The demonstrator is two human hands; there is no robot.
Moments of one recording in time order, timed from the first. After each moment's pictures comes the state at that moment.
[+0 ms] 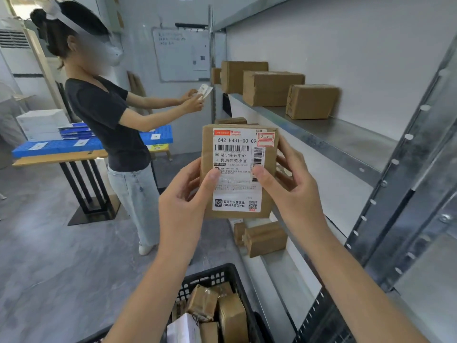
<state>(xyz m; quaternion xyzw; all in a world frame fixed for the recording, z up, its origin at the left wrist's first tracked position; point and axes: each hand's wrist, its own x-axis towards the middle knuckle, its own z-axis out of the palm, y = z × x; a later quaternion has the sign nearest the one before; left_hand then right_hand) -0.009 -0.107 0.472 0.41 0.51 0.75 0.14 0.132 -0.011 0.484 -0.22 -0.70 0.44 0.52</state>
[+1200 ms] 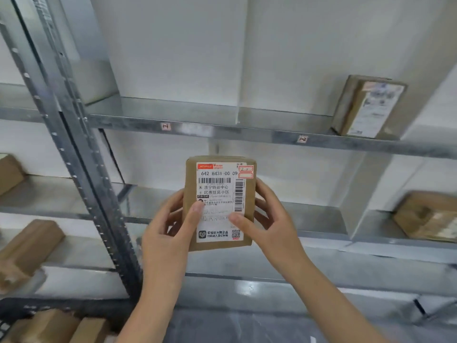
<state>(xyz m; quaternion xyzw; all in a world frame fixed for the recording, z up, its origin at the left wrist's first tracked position) 0.271 -0.354 0.416 0.58 0.28 0.50 0.58 0.416 -0.450 0.421 -0.65 -0.40 0.20 0.61</state>
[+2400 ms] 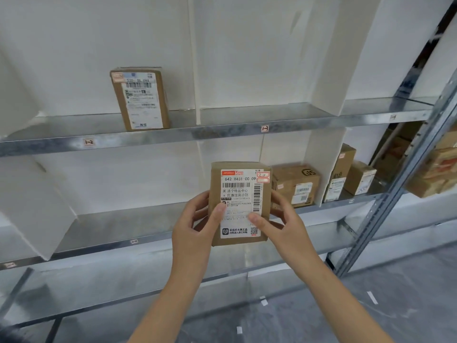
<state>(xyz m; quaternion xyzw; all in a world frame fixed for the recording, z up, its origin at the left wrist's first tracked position) 0.618 -0.691 0.402 0.65 0.18 0.36 0.65 0.725 -0.832 0.391 -0.72 -0.26 0.09 0.63</state>
